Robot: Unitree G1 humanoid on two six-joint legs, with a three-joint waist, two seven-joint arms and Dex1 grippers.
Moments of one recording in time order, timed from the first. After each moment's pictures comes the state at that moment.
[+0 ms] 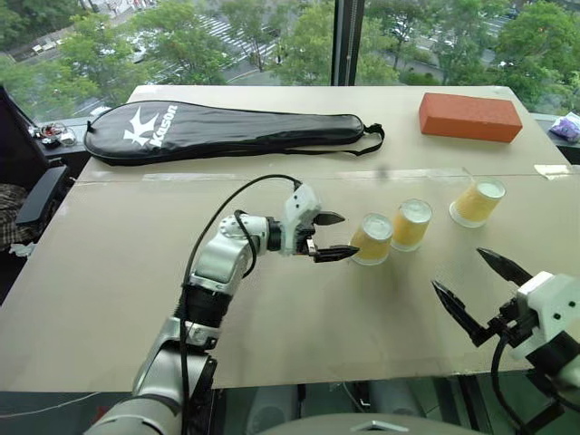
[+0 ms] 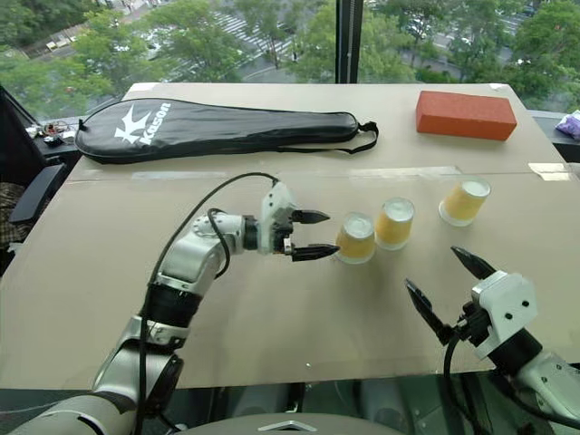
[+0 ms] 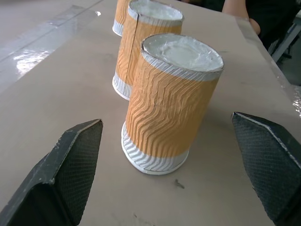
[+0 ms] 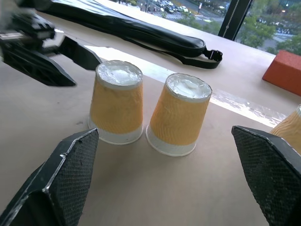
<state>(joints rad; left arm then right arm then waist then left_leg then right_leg) -0.50 0.40 -0.15 0.03 -0.32 0.48 -1.14 0.53 -0.48 -0.32 -0.84 0.42 0.28 0.52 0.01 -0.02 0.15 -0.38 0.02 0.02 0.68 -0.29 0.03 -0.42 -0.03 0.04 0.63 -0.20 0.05</state>
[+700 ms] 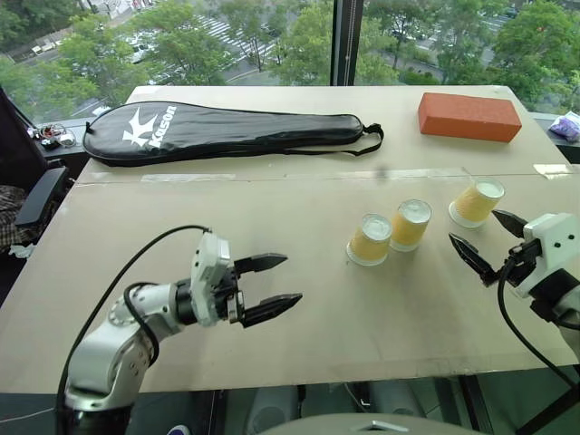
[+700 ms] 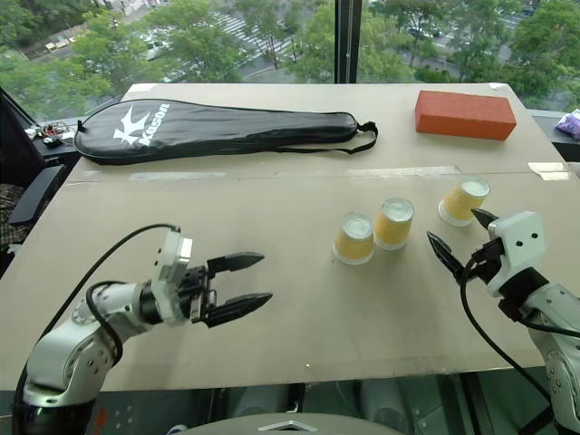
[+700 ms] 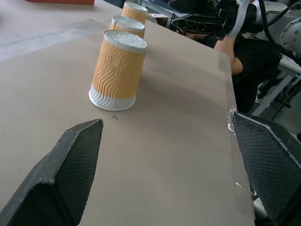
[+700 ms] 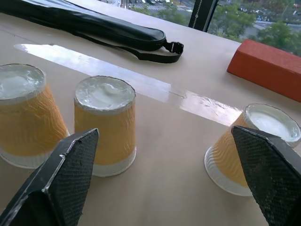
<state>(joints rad) 0.14 0.61 0.18 -0.50 -0.67 0.55 -1.08 0.16 -0.59 -0.37 -0.52 0.44 0.45 0.49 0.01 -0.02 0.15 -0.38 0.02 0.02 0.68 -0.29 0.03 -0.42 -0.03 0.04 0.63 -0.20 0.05</state>
